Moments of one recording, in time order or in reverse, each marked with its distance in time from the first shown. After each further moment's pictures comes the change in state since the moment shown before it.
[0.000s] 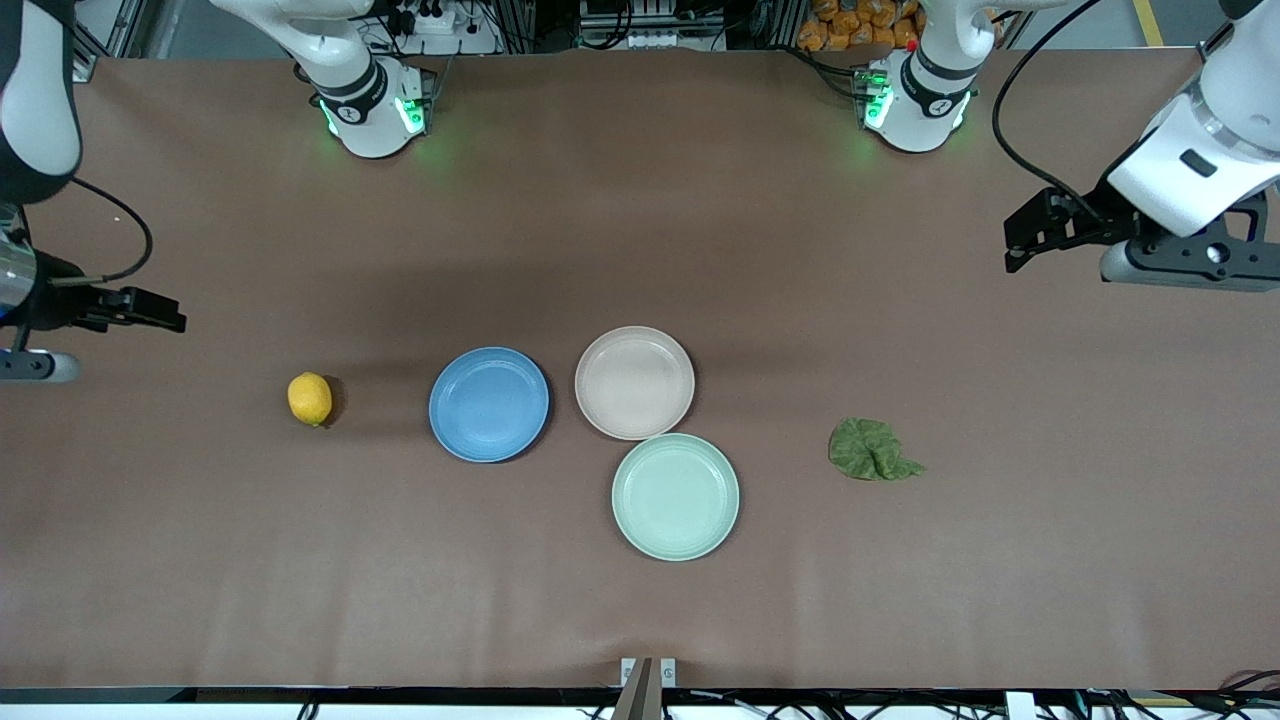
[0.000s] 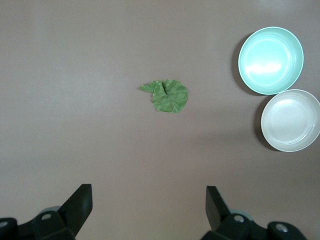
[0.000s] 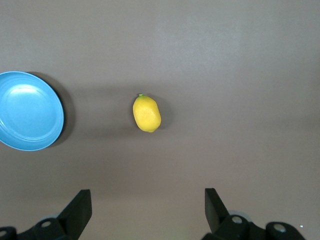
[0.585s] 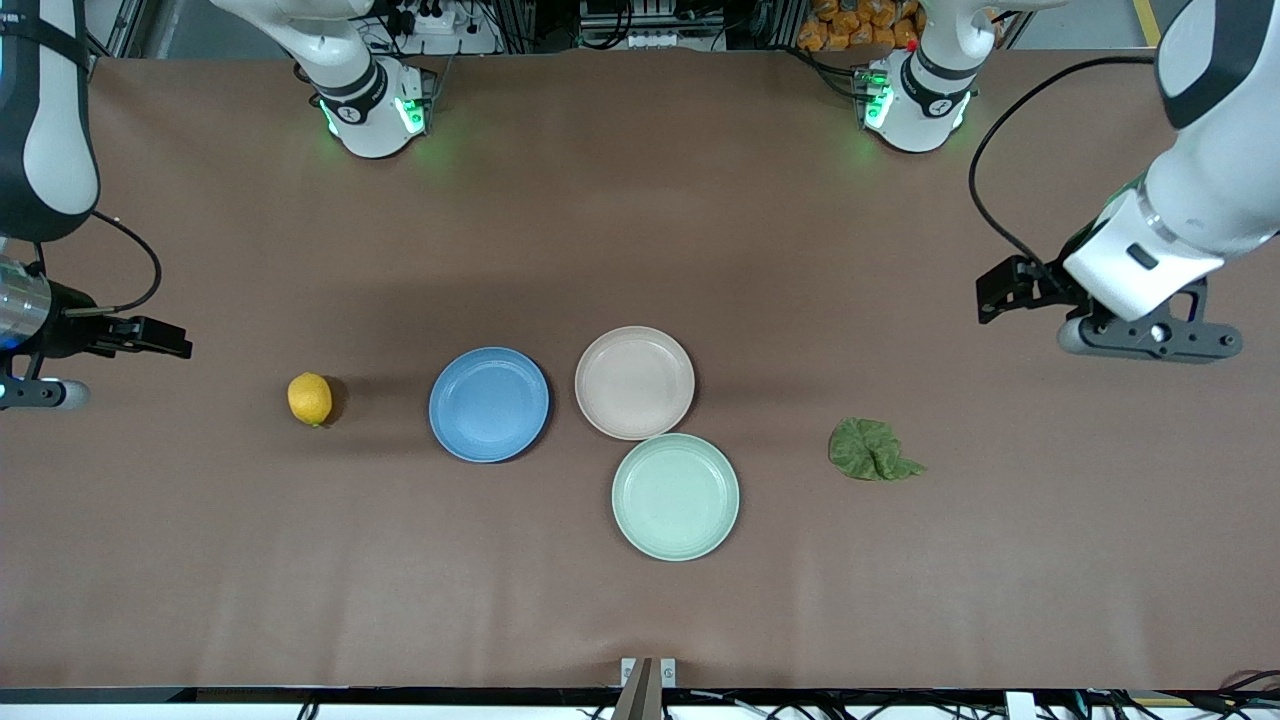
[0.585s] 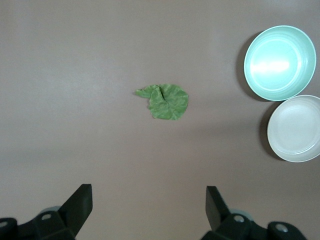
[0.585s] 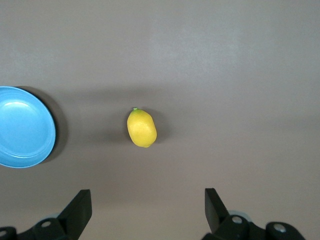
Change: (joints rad) left arm -0.002 0.106 0.000 -0.003 -0.001 0.073 0.000; right arm -0.014 0.045 -0.002 -0.001 -0.001 0.064 0.000
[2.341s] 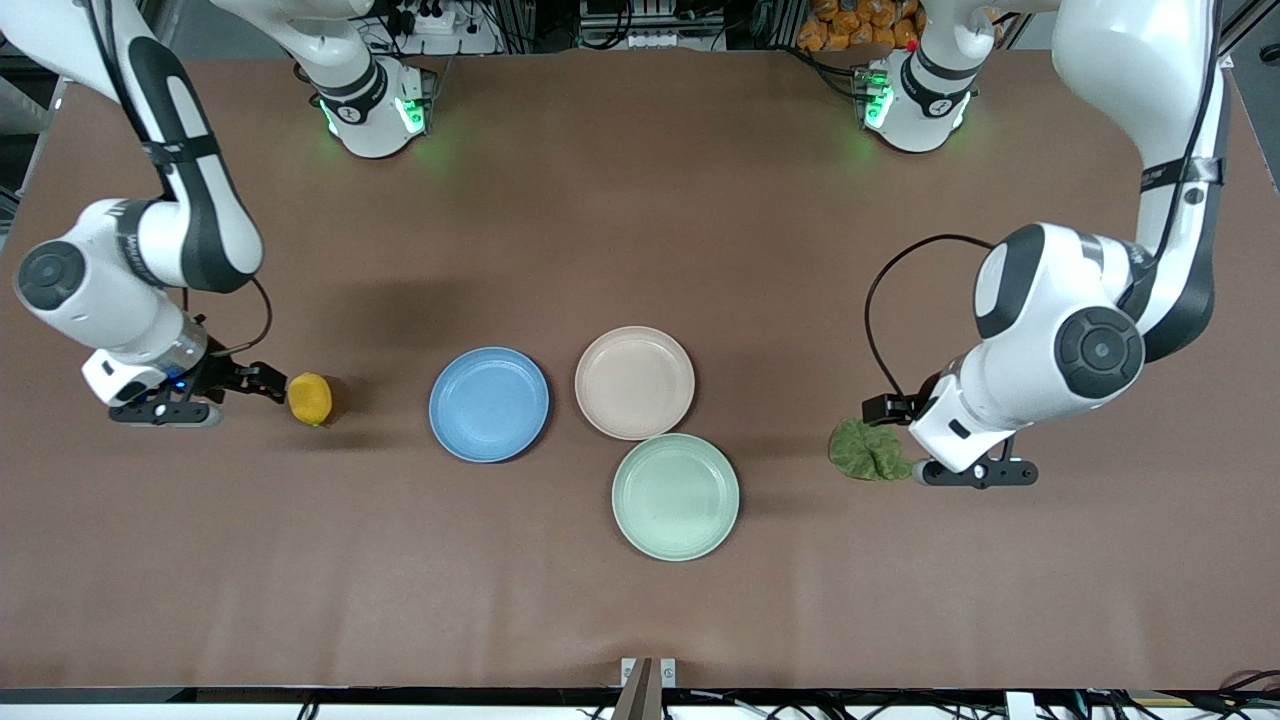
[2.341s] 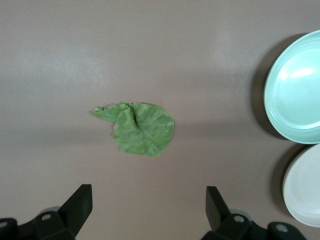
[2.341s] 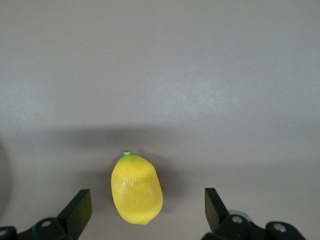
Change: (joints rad) left arm -0.069 0.330 0.004 -0.005 0.000 0.274 -0.145; right arm 0.012 0.046 0.015 -0.544 0.001 0.820 0.002
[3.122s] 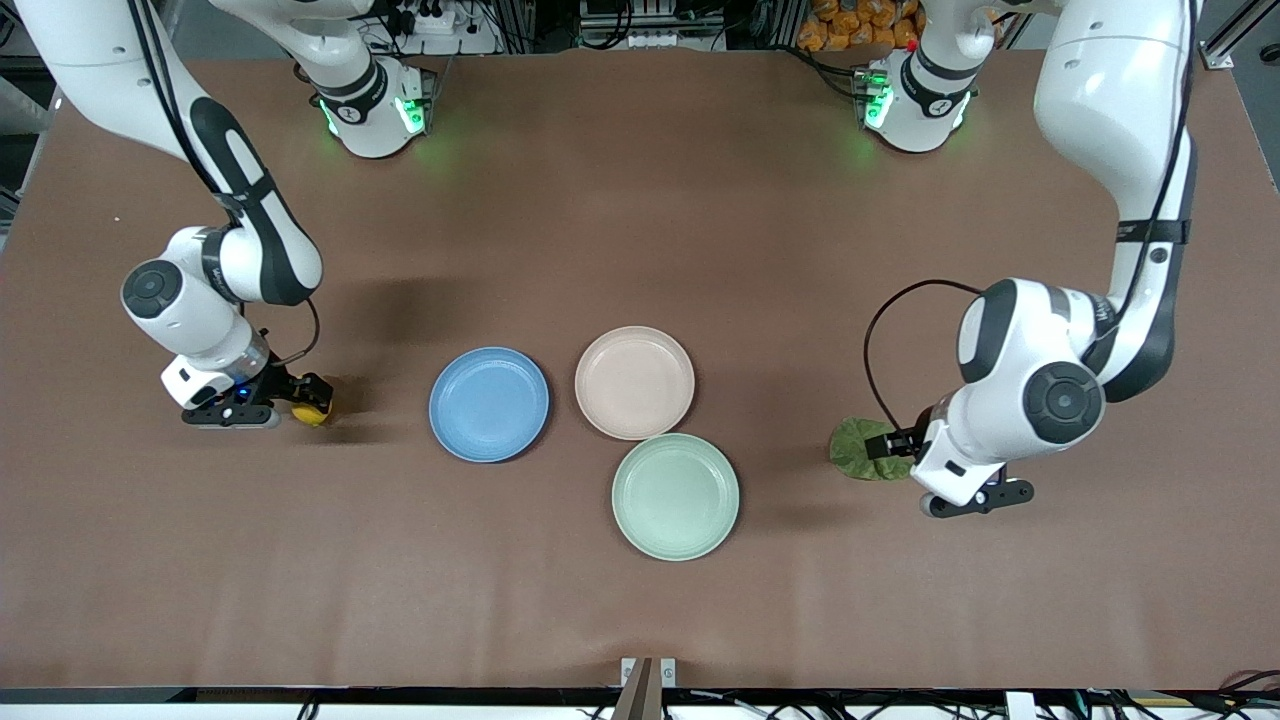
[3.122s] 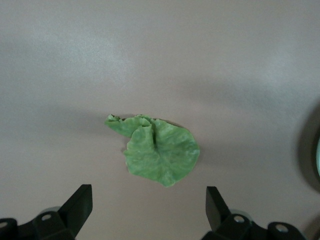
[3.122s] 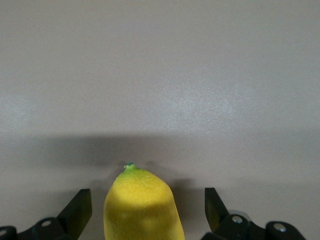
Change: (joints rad) left arm -0.003 0.110 0.025 0.000 0.058 0.086 -0.209; right arm 0.022 0.152 0.001 -0.069 0.000 0.274 0.015
